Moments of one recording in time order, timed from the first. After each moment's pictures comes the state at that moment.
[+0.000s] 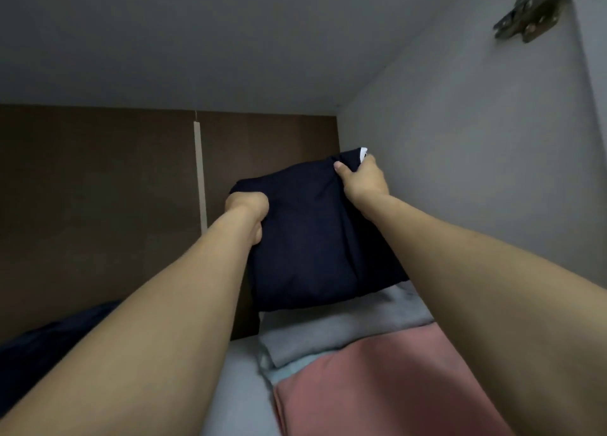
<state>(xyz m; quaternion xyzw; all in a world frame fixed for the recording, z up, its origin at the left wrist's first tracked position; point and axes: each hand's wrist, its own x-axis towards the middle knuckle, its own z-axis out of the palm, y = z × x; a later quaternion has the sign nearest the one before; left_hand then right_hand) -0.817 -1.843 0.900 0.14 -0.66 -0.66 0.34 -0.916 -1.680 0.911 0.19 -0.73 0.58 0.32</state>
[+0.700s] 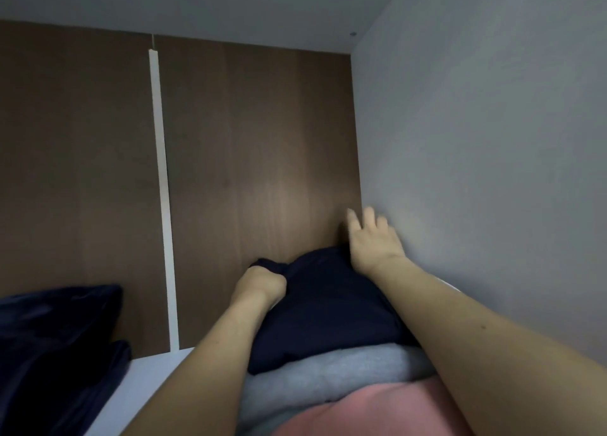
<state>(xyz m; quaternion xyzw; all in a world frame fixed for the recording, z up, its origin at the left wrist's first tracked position) -0.973 -1.889 0.750 0.27 -0.86 -0.36 0.24 -1.055 -1.716 0.781 0.20 -0.92 0.10 0.33</state>
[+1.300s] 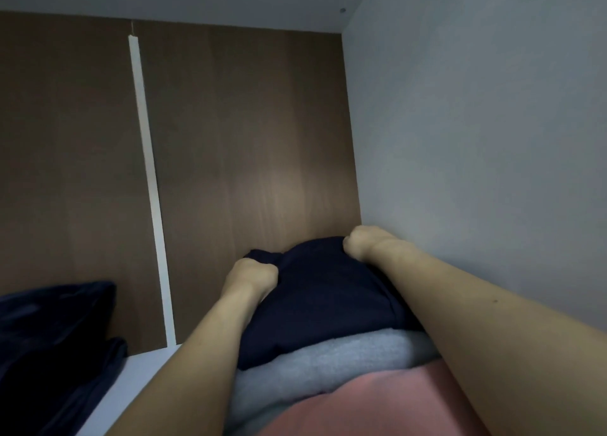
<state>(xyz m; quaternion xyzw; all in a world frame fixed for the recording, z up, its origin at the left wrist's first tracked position) -0.975 -1.894 0.747 0.28 -0.83 -0.41 0.25 -1.066 -1.716 0.785 0.20 -0.96 0.18 0.07</state>
